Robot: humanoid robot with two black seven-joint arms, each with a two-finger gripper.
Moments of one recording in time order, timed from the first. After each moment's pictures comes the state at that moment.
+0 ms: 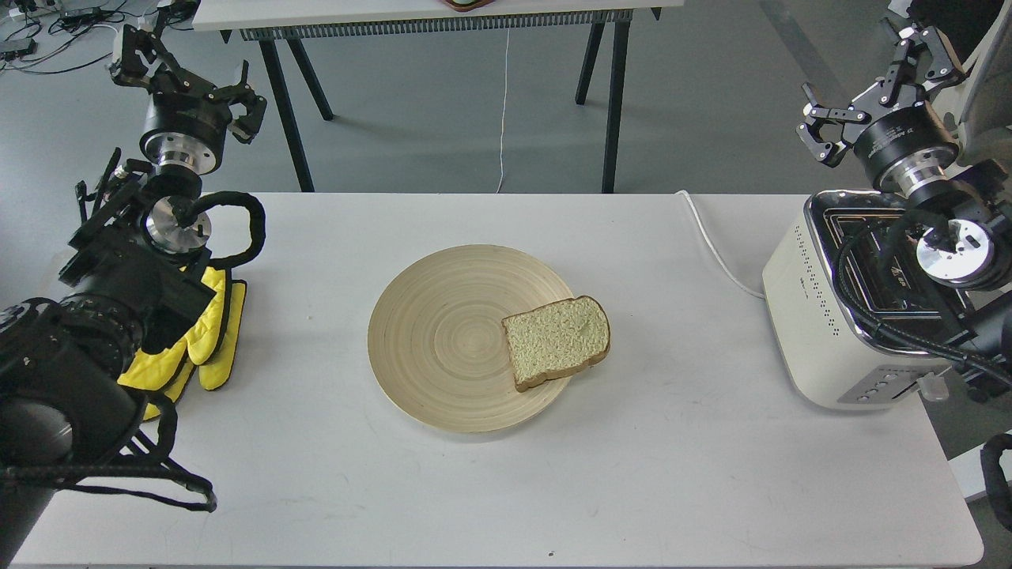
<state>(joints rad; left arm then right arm) -1.06 0.10 -0.62 -0.02 -0.34 -0.49 -0.38 0.81 -0.41 0.96 0.66 -0.10 0.35 0.20</state>
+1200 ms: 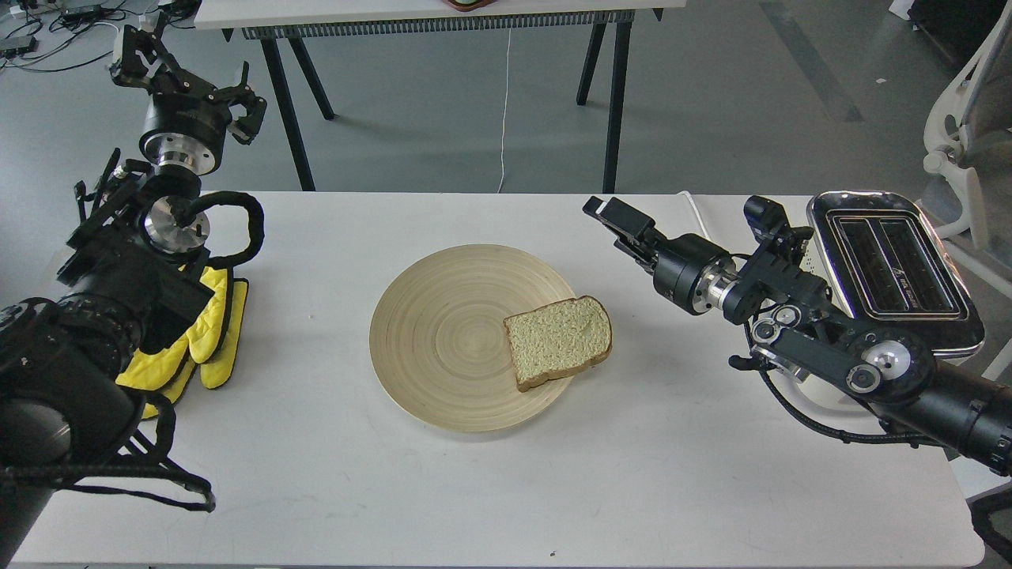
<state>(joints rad) -1.06 0.10 -0.62 -0.02 -0.34 -0.49 -0.37 0.81 -0.35 0.25 0.99 -1.01 -0.09 0.20</state>
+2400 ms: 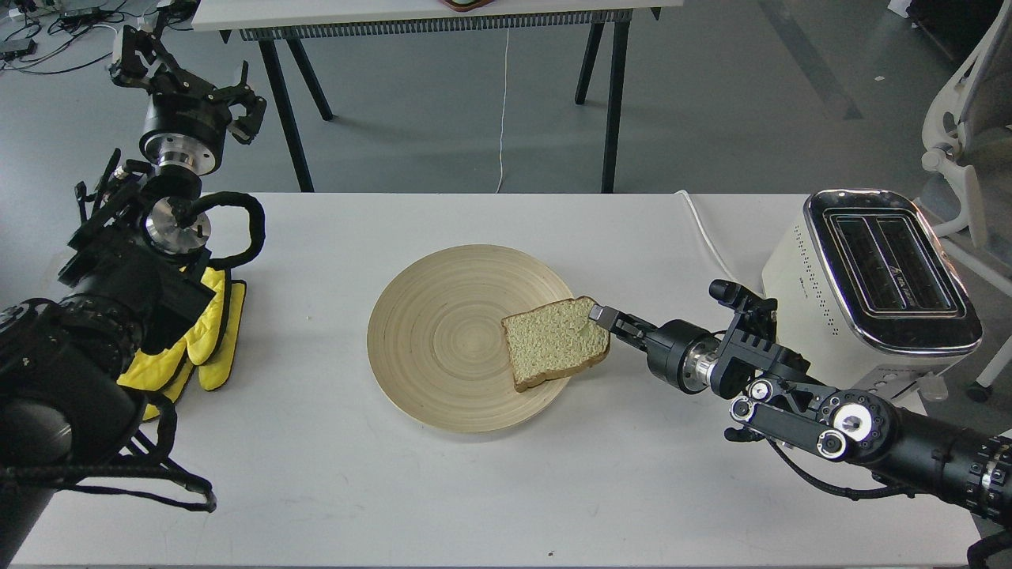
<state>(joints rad) -1.06 0.10 -0.62 -0.02 -0.34 -0.49 -0.37 0.73 -0.31 0.13 0.97 -1.03 -0.11 0.13</state>
